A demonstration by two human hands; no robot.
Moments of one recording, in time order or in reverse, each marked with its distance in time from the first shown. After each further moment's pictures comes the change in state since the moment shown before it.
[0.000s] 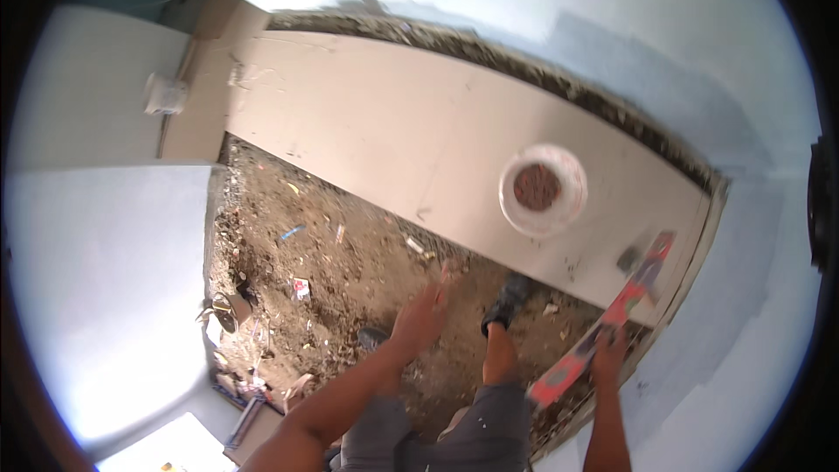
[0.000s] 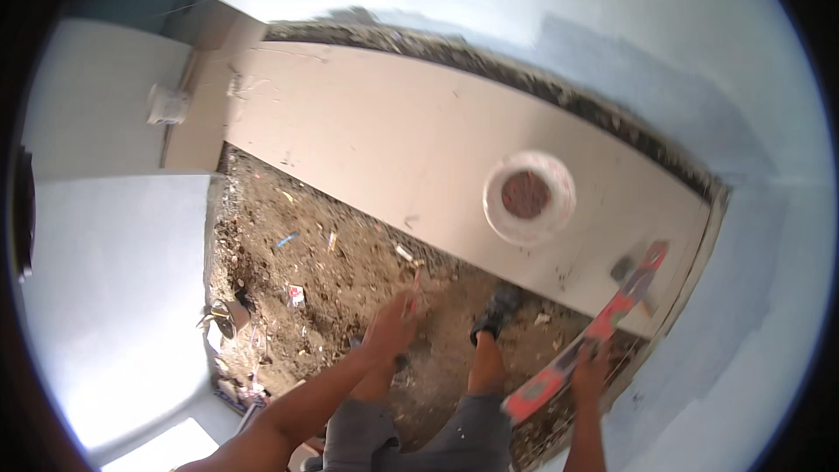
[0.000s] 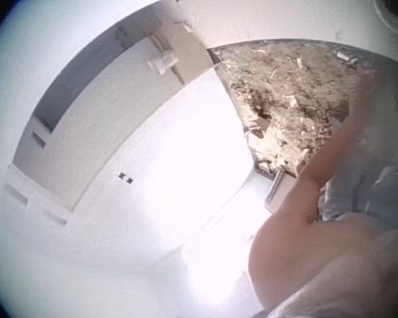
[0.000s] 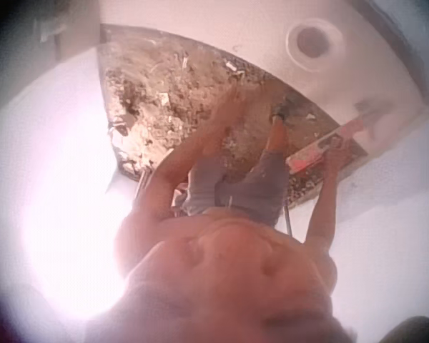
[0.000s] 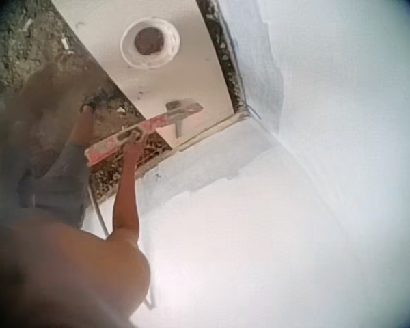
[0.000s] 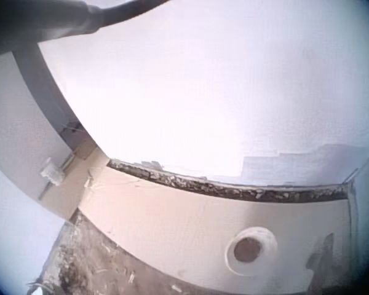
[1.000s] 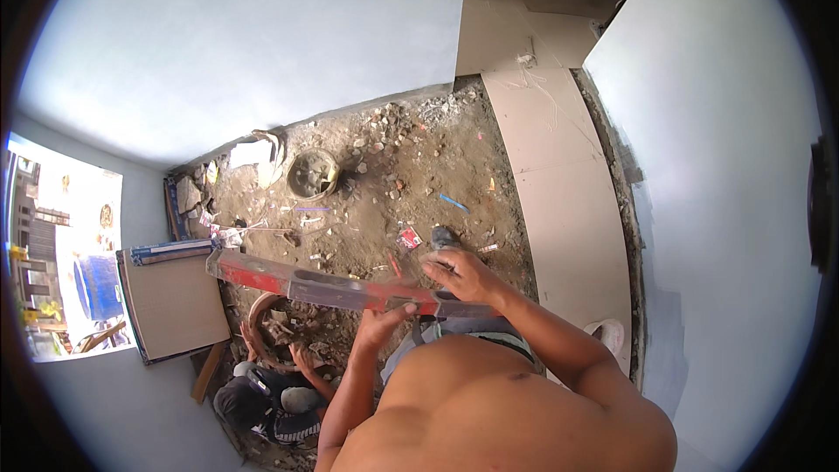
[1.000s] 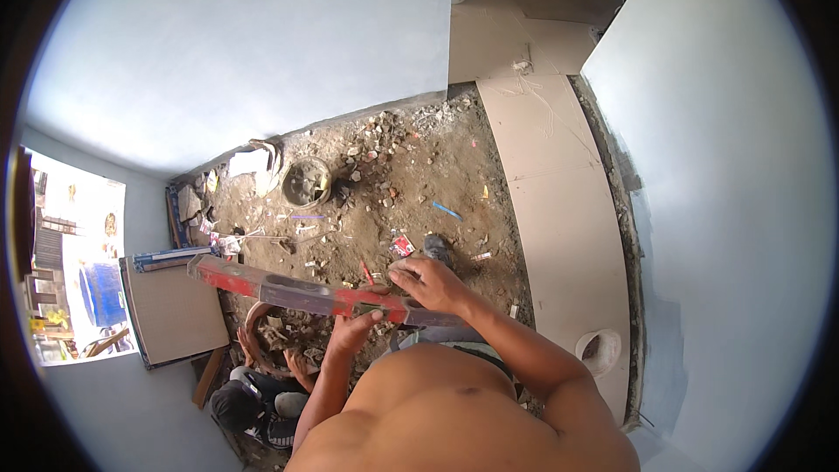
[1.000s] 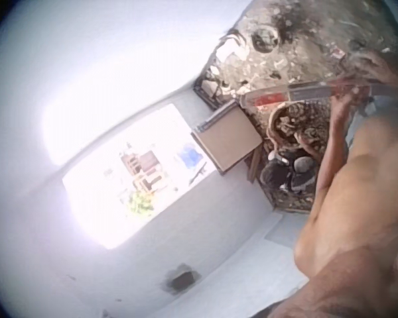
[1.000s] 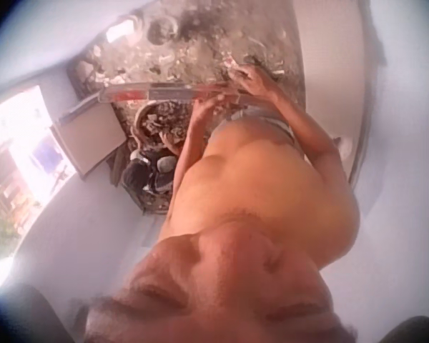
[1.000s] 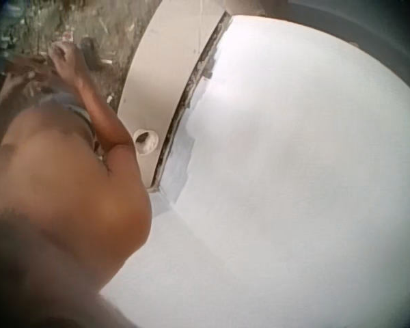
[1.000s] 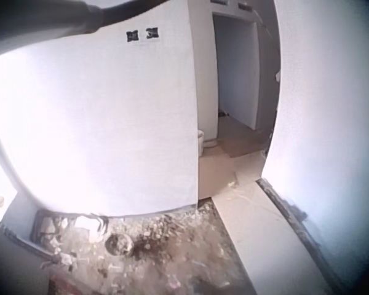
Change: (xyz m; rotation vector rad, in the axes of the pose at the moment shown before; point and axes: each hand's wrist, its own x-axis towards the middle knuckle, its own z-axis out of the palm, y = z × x) left_hand -0.419 -0.428 -0.299 -1.513 0.947 0.118; right_hand -0.603 -0.606 0.354 -0.159 -1.465 -1.469
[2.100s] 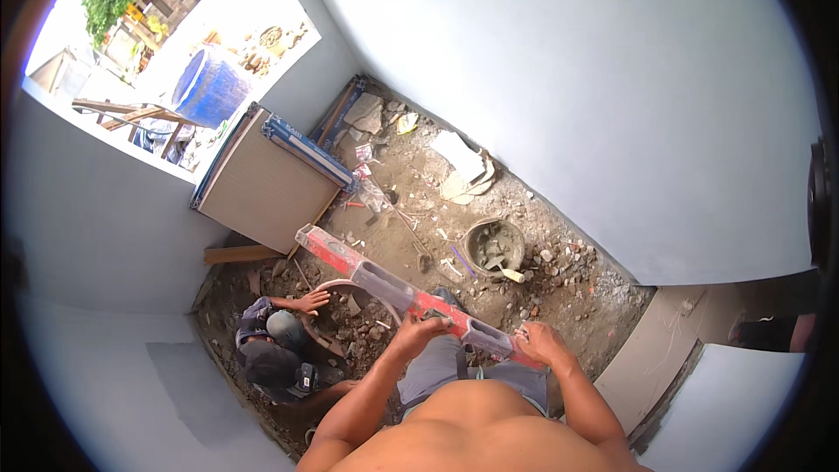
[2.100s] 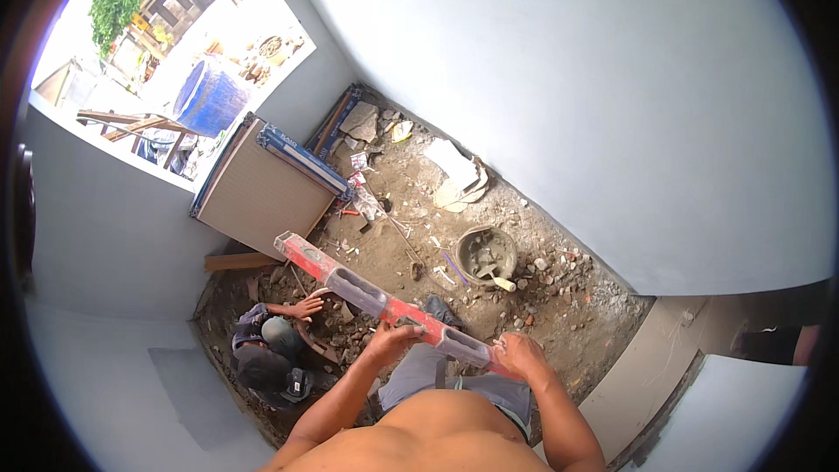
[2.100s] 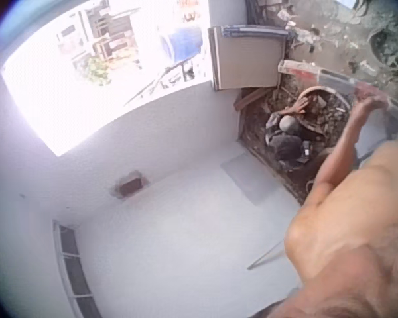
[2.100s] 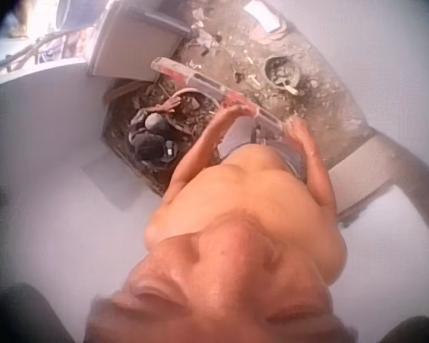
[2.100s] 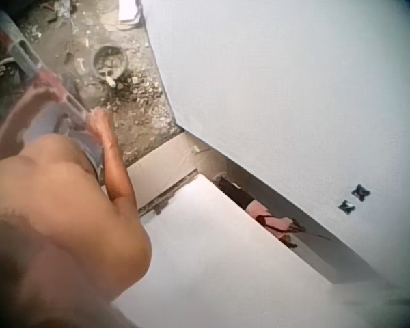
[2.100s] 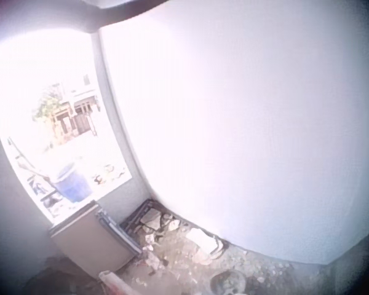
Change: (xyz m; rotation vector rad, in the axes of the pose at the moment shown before) left_hand 0.091 0.111 -0.352 -0.721 0.744 0.026; right_hand 0.430 -0.033 0.147 -0.759 -0.770 0.105
